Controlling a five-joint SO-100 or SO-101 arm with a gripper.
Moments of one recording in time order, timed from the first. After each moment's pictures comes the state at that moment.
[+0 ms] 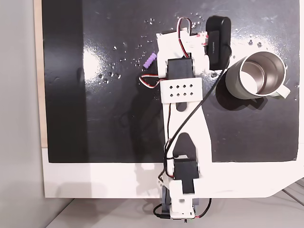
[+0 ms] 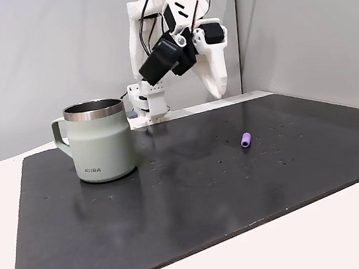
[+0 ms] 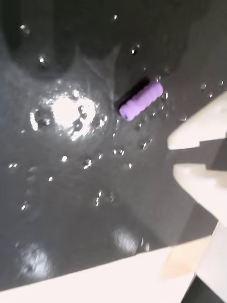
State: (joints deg) arm -5.2 86.6 76.6 66.6 -5.9
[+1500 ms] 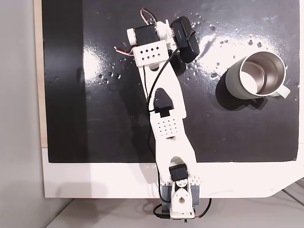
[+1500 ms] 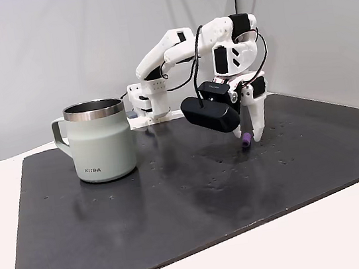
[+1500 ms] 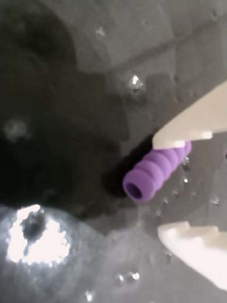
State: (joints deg) arm -12.3 33.2 13.7 102.5 -9.6
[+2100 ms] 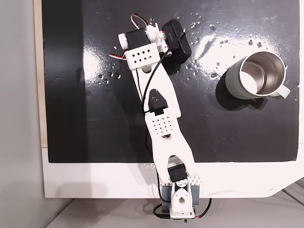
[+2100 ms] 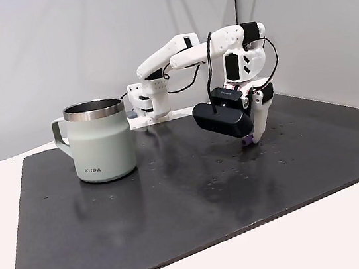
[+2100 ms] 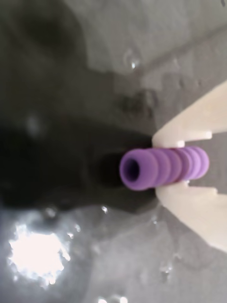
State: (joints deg) arm -15.8 27.9 9.4 102.5 -9.1
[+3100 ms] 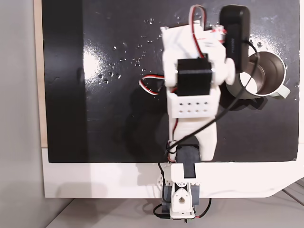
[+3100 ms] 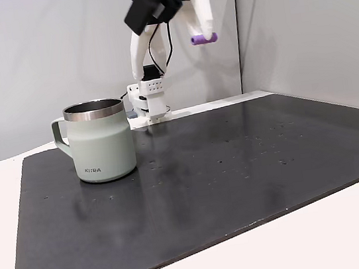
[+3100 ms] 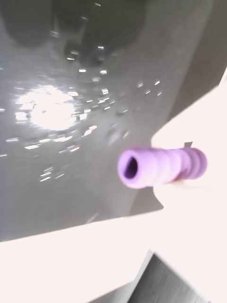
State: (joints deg) arm -0.4 79.2 29.2 103.1 -6.7
